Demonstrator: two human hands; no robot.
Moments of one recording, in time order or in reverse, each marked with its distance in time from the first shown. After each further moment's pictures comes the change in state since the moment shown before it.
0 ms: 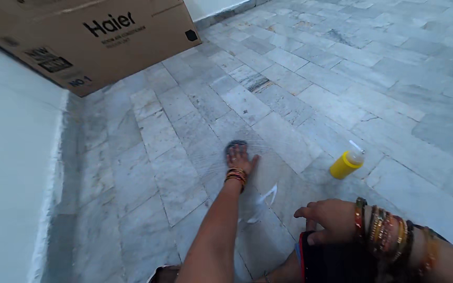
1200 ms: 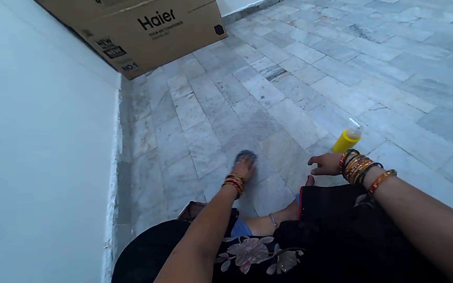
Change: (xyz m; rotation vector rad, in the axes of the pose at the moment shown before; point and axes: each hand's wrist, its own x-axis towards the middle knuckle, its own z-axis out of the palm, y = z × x) left_hand -0.150 -0.057 -0.004 -0.025 -0.189 0.118; right_hand 0.011 0.025 0.002 -0.001 0.127 0.229
